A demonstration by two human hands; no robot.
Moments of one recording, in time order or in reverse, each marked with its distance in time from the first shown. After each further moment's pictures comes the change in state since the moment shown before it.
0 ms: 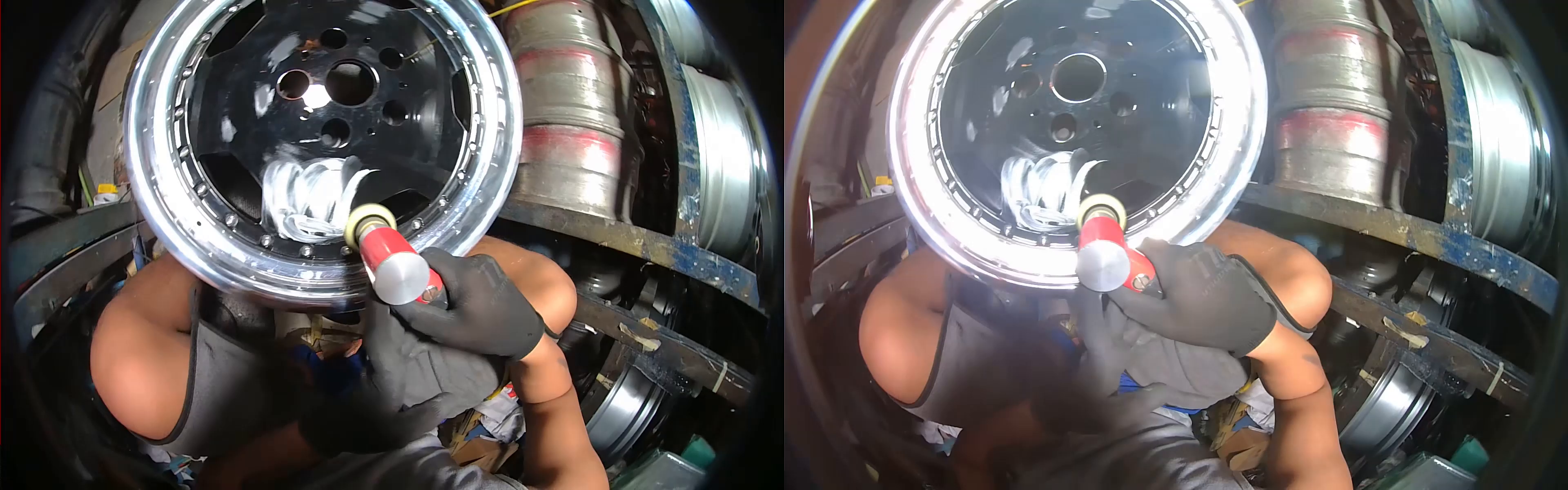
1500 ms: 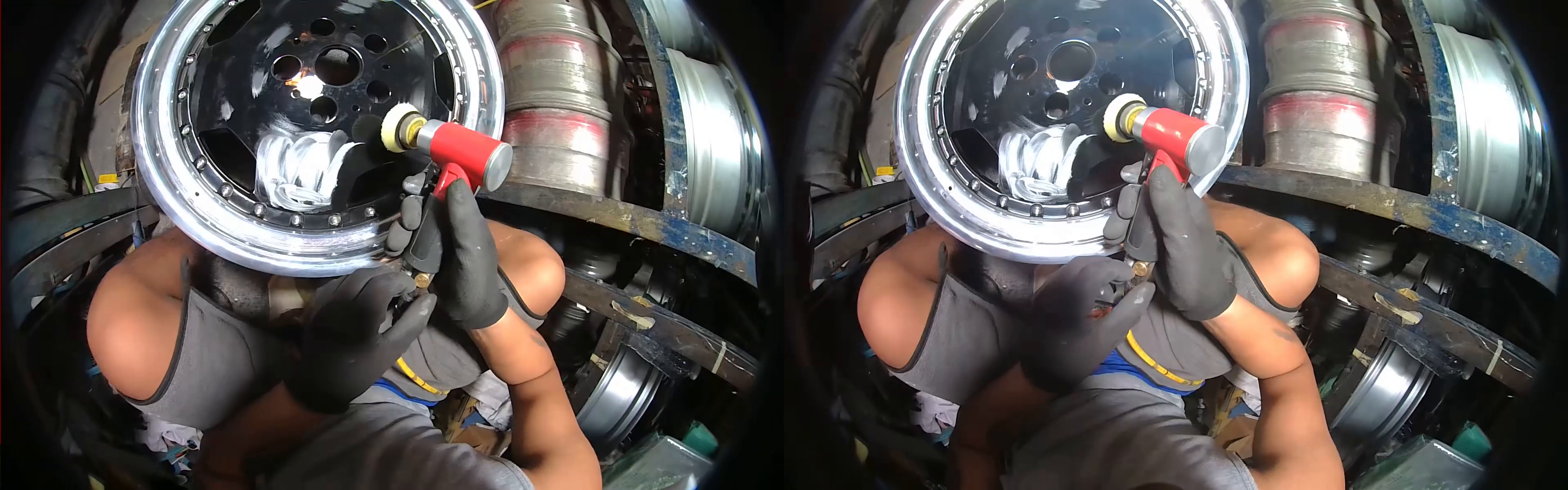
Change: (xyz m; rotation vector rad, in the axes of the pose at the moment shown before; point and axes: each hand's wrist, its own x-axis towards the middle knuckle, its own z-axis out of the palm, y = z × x) left_hand -0.005 -0.009 0.024 1.304 0.232 0.786; right_hand 0.003 0.004 0.027 1.307 0.255 0.163
